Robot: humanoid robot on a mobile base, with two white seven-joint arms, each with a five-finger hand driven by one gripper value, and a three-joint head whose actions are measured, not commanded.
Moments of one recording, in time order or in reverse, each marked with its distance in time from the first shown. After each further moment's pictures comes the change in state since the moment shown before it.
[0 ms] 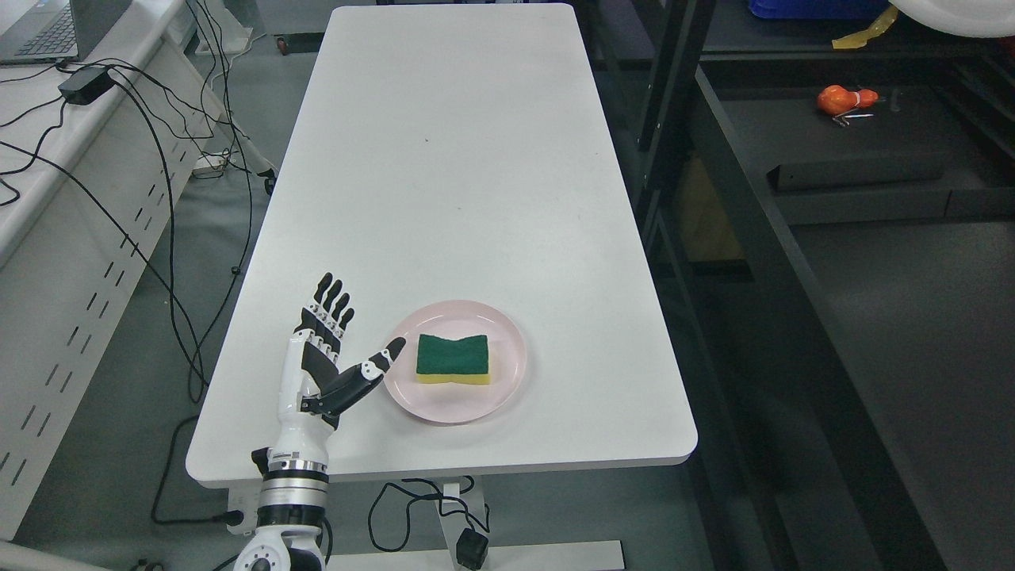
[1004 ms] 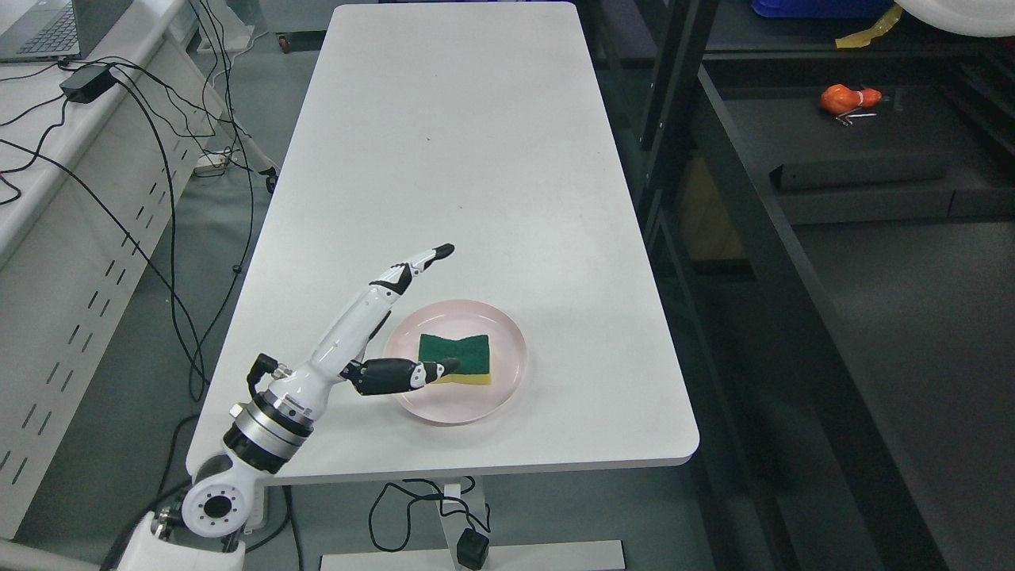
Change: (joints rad) left arm -0.234 0.230 0.006 0.046 -0.590 -0.318 -0.530; right arm 0.000 0.000 0.000 0.000 0.000 0.000 0.000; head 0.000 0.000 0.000
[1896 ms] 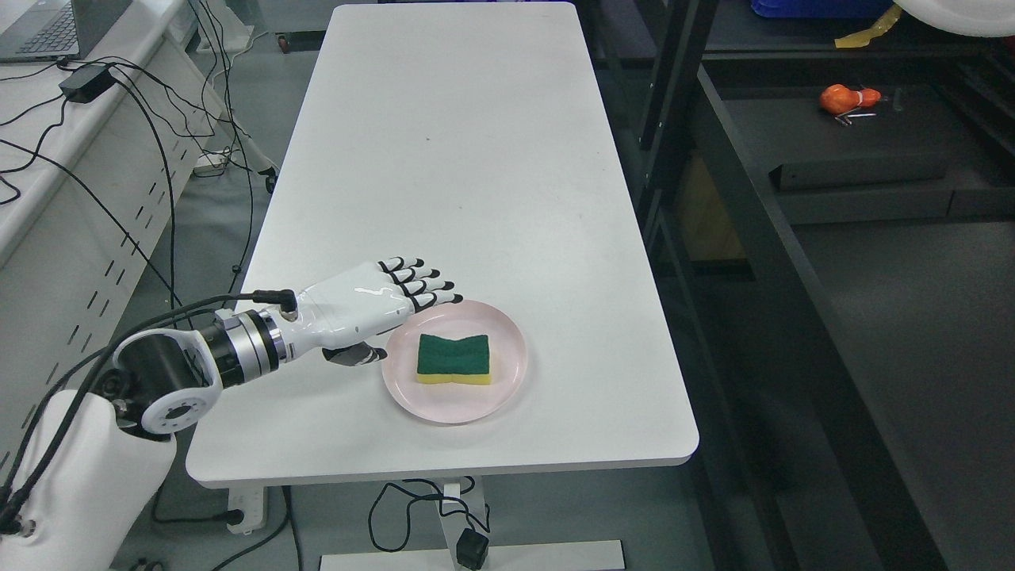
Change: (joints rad) left arm -0.282 0.238 -0.147 0.066 -0.505 -0.144 -0.182; right arm 0.000 0.000 0.000 0.000 0.000 0.000 0.000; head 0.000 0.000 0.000
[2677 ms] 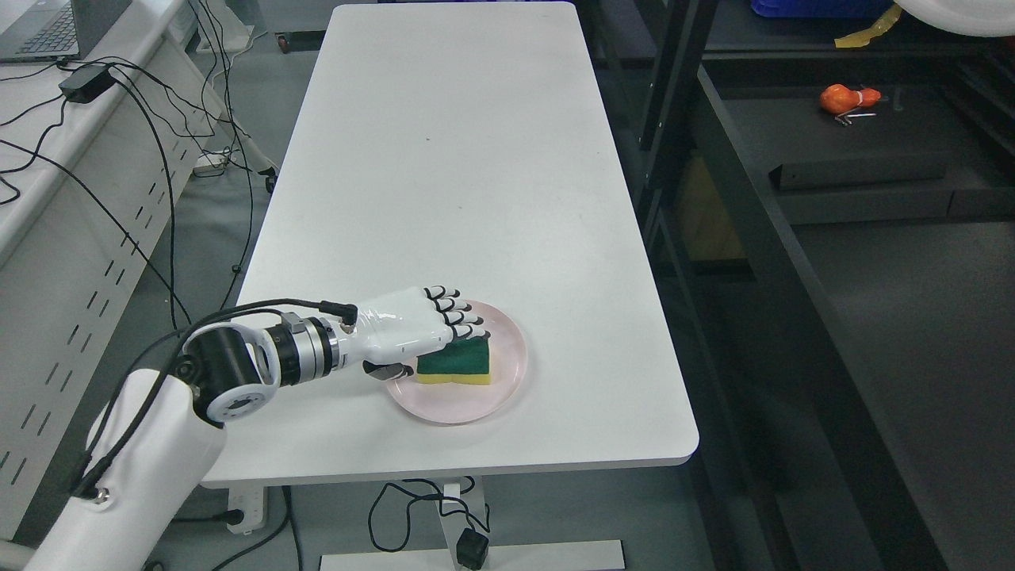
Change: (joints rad) left arm -0.078 -0.055 -0.148 0.126 -0.106 -0.041 0.010; right arm 0.000 0.000 0.000 0.000 0.000 0.000 0.000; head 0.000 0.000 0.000
